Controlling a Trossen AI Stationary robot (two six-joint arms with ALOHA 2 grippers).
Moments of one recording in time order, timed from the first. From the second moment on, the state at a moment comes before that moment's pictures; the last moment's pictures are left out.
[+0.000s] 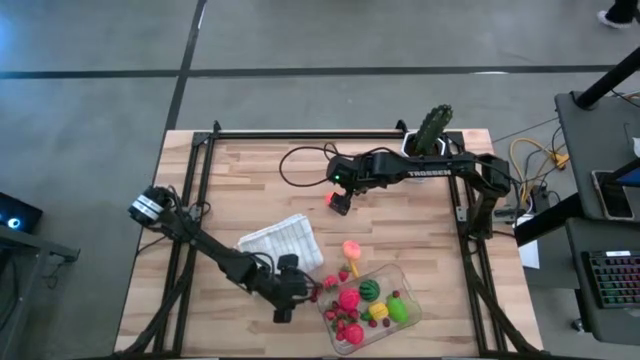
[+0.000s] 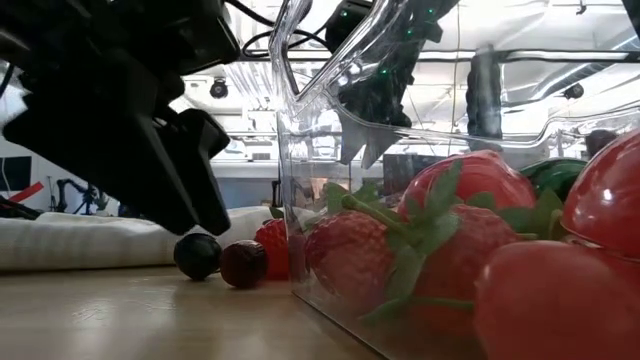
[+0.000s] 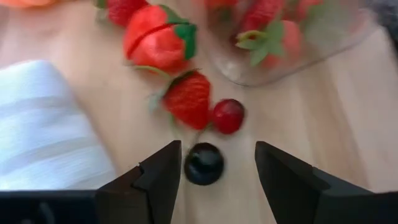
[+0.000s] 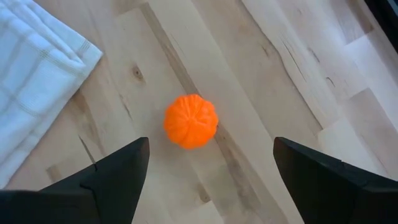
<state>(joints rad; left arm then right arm) -0.55 1.77 0.93 -0.01 -0.23 -0.44 -0.17 1.82 1.44 -0.75 0.16 0.28</state>
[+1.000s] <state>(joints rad) -0.55 1.80 0.93 -0.03 -0.26 -0.41 -0.17 1.82 1.44 -0.75 0.16 0.29</state>
